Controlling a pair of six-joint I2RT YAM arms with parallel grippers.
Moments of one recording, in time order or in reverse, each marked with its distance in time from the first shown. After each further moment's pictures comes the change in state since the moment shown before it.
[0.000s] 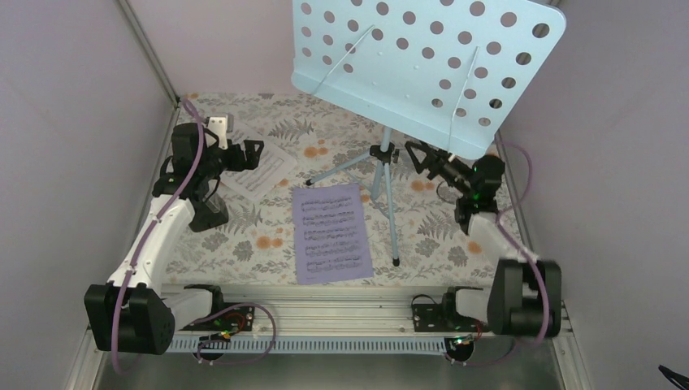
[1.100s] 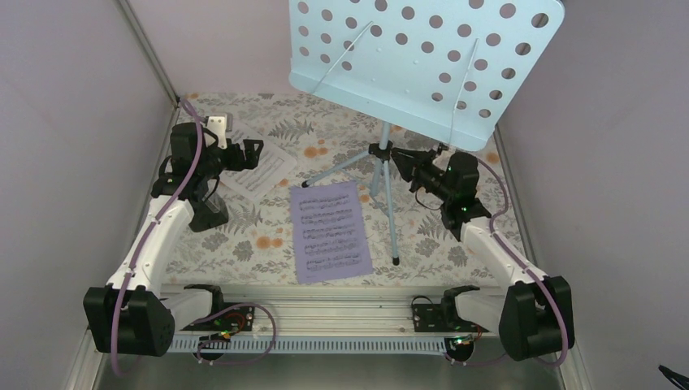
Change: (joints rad) left arm 0.000 -0.010 0.005 -0.008 0.000 -0.002; right arm 0.228 -0.007 0.129 -0.443 0.217 1.105
